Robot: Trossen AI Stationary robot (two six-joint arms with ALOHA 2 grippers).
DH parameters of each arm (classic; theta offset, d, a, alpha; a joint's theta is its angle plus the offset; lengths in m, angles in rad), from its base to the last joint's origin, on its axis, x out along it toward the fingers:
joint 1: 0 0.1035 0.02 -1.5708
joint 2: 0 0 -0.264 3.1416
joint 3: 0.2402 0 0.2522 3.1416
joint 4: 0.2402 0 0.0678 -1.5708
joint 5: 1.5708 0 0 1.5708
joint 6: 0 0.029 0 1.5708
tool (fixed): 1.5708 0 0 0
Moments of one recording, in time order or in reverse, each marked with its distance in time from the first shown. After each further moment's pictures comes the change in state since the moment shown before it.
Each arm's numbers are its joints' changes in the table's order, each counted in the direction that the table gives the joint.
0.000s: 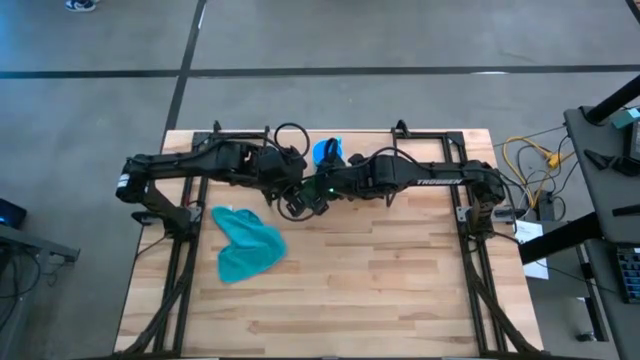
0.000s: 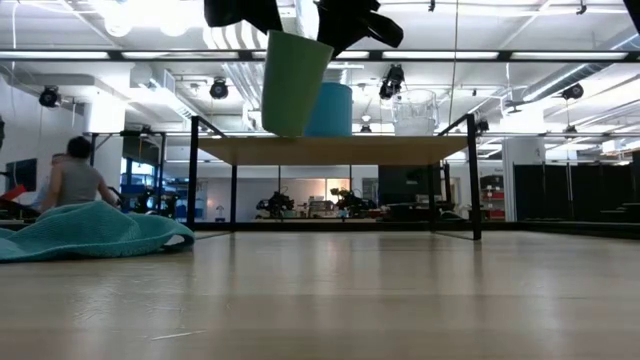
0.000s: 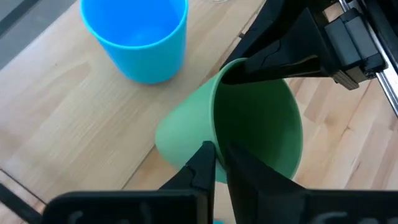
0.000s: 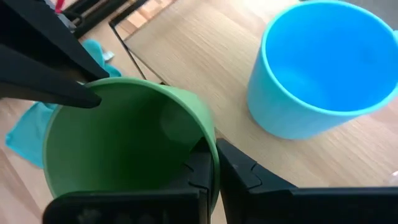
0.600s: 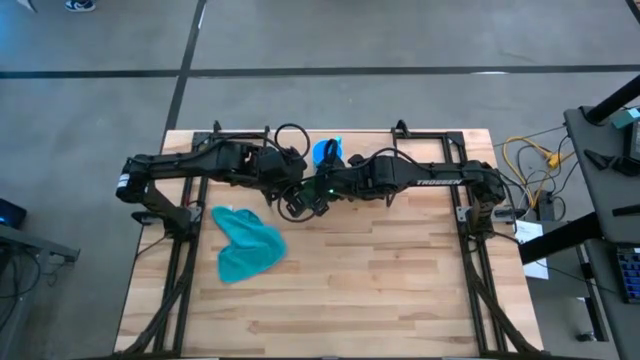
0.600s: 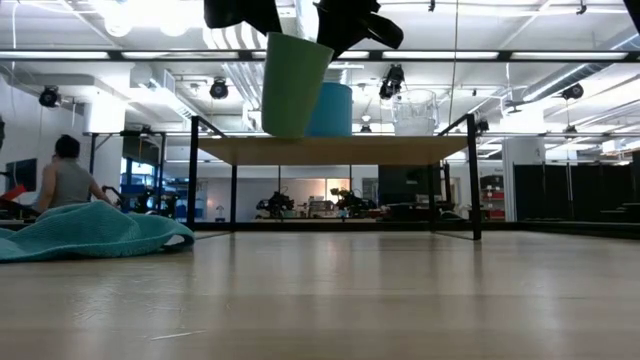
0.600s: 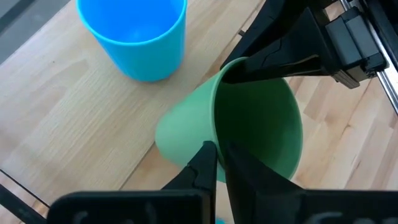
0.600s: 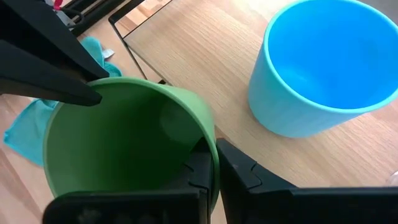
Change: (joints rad) left arm -0.002 0.000 -0.007 -0.001 0.006 0.001; right arm 0.001 0.000 -0.010 -0.006 0.000 -0.006
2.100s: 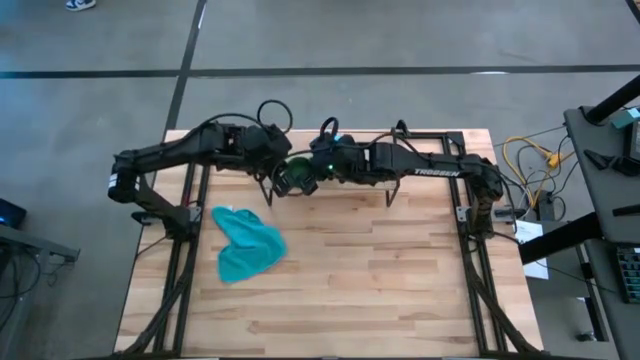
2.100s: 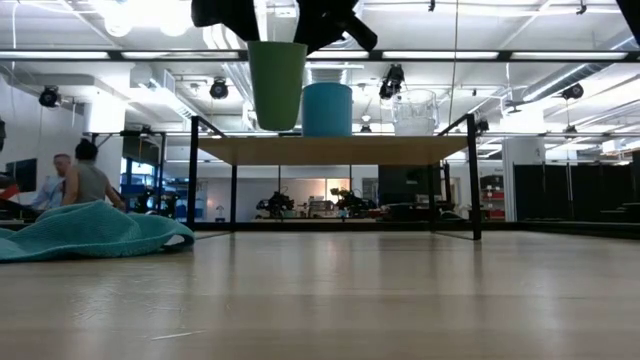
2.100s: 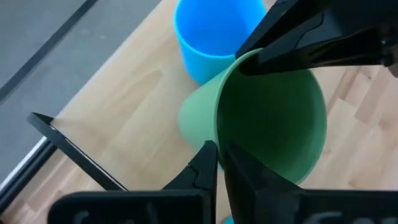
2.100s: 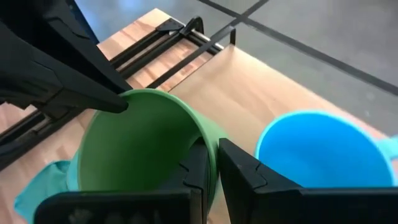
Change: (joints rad) left arm 0.123 -0.080 -0.001 0.083 -0.055 0.139; right arm -0.089 0.002 0.005 -0.248 0.022 -0.157
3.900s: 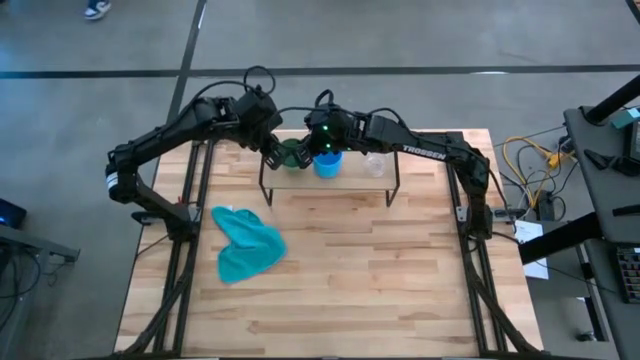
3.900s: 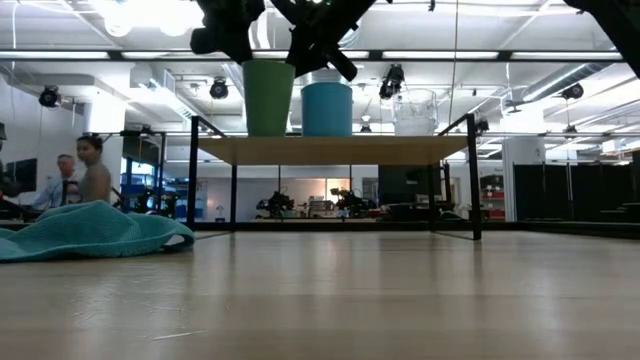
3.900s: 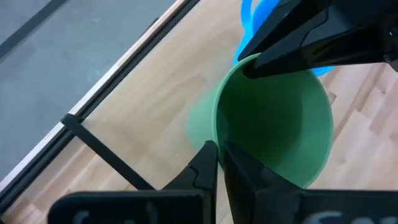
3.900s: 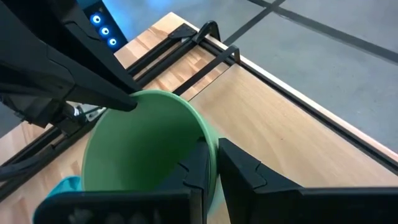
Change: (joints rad) left arm 0.292 -0.024 -0.035 -0.042 0.208 0.166; right arm -0.192 0.091 0.085 -0.075 -0.311 -0.089
